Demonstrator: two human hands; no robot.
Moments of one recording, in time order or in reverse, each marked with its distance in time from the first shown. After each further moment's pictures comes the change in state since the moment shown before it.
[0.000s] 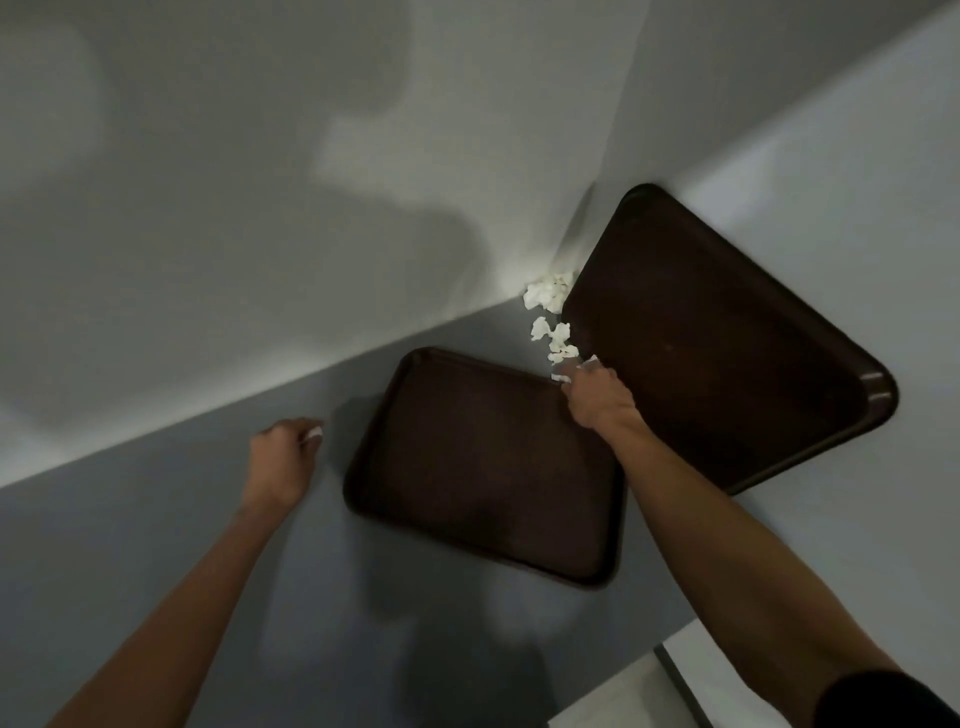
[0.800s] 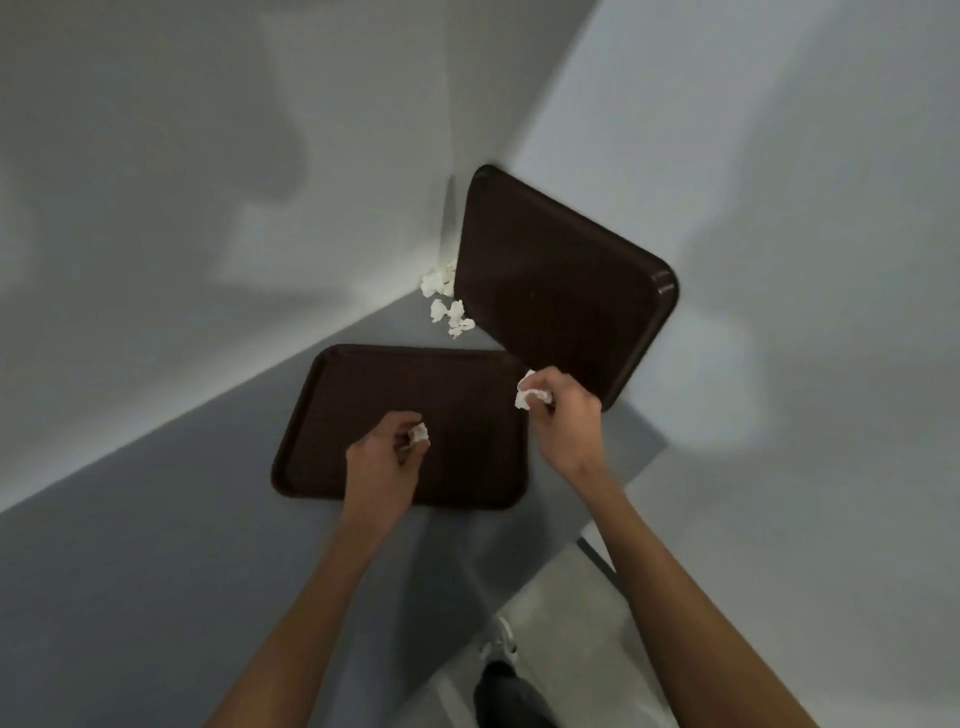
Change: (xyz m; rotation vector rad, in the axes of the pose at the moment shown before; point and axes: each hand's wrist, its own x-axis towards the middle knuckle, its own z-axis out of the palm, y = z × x) left_hand -0.134 0.221 0.043 -0.388 -0.099 0.183; right_hand -0.232 0.057 -0.017 0.790 0.509 0.039
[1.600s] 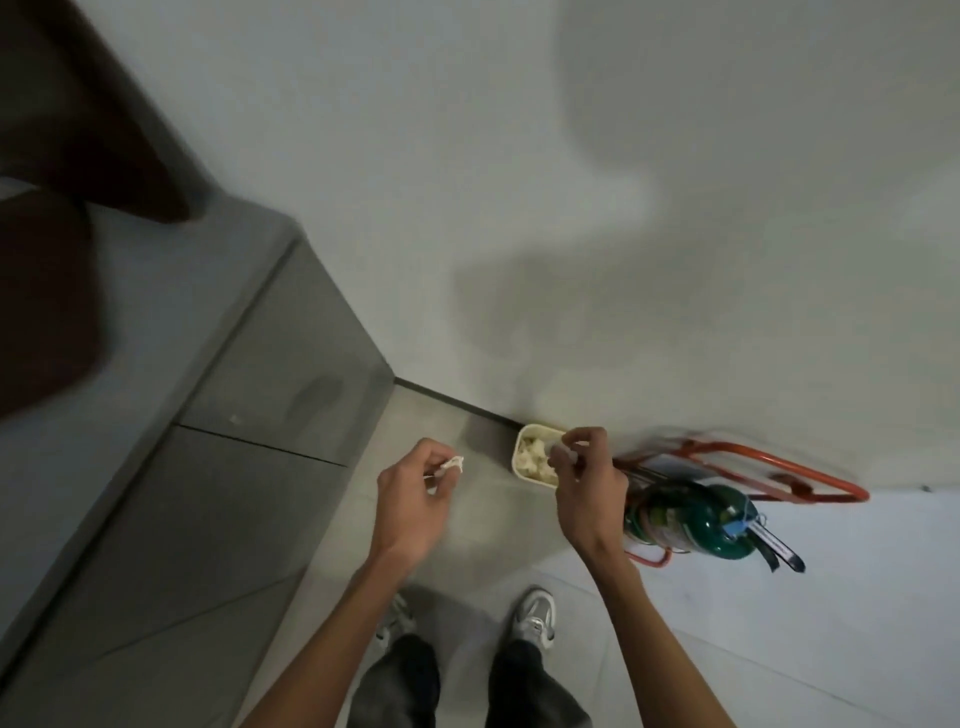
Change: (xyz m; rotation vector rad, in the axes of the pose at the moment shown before) left_hand -0.361 0.114 0.351 -0.076 -0.680 0.014; right_hand -0.443 0.365 -0.176 0.131 0.442 0.759
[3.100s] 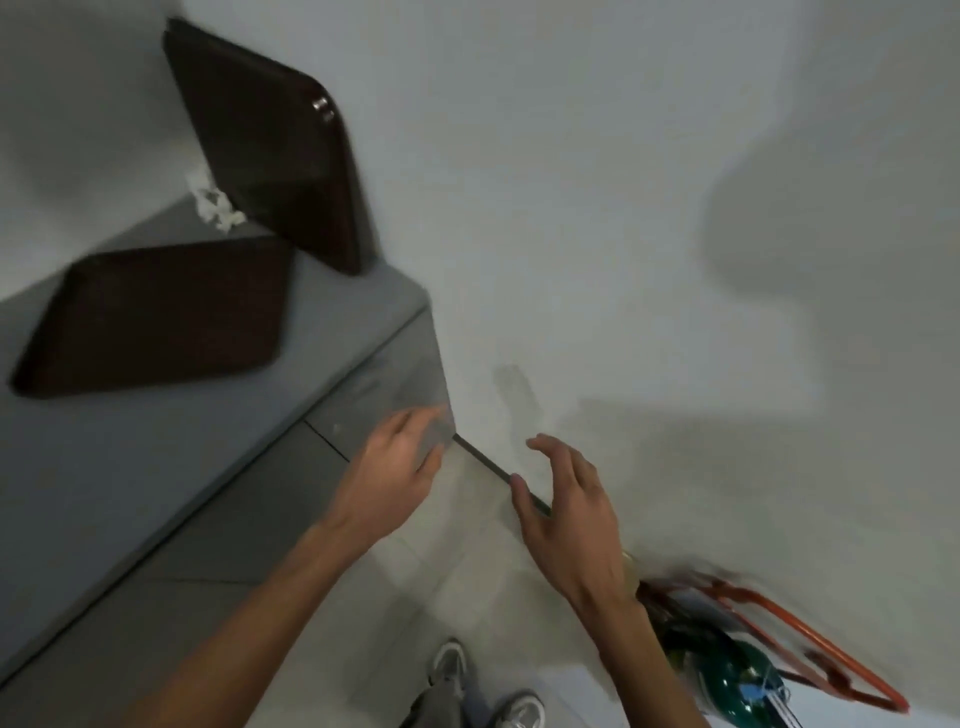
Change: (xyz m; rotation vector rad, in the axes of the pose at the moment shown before) left_hand -0.005 0.073 -0.126 0.411 0.202 0.255; right_hand -0.020 -0.162 -0.043 -0.290 -0.307 -0.611
